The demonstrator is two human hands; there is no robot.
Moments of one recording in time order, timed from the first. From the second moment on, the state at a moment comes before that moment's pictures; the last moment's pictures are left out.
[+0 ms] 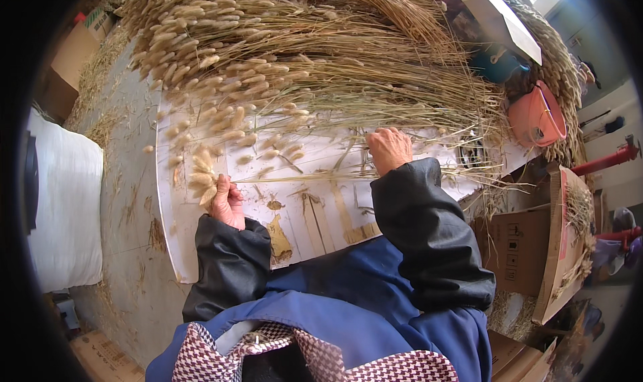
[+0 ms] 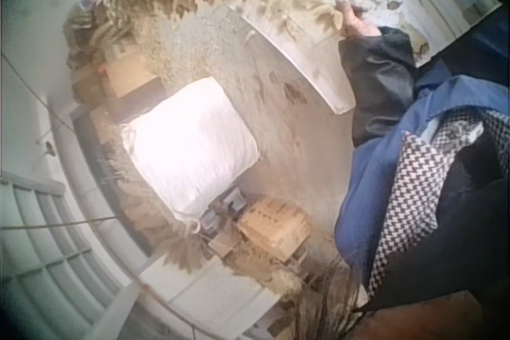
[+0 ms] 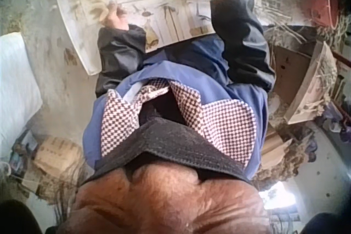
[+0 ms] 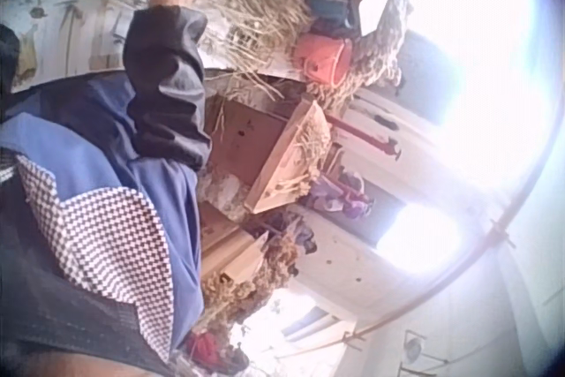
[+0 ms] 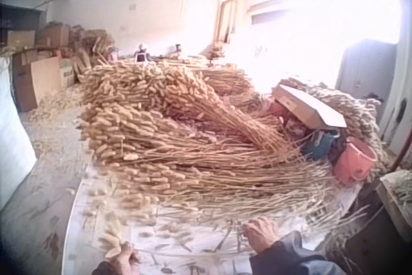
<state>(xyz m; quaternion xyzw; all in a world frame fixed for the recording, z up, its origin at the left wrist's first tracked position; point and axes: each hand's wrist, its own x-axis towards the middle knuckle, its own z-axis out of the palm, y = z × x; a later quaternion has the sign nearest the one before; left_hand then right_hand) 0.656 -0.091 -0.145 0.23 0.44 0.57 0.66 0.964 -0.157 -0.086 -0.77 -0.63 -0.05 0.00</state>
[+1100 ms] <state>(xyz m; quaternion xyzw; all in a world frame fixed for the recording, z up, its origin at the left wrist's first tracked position) 0.671 -0.098 -0.135 0.19 0.42 0.47 0.75 0.865 -0.092 -0.061 -0.68 -0.68 -0.04 0.28</state>
